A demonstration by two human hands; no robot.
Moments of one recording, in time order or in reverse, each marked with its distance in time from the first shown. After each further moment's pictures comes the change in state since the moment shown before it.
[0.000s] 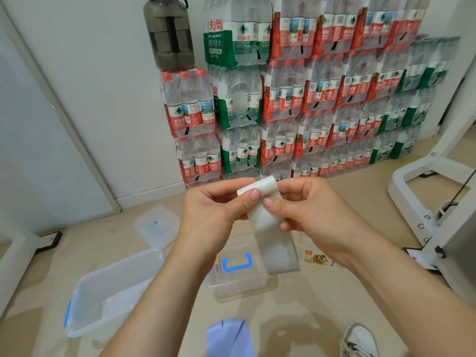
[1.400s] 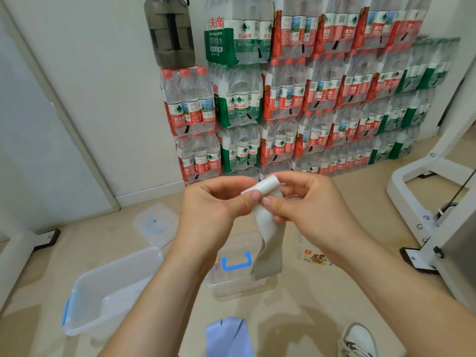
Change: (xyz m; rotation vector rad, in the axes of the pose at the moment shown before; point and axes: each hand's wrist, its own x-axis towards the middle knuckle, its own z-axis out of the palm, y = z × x) left_hand -0.002 0.008 0.001 0.005 0.048 -0.031; right_hand 0.003 0.003 0.007 -0.056 0.170 -0.079
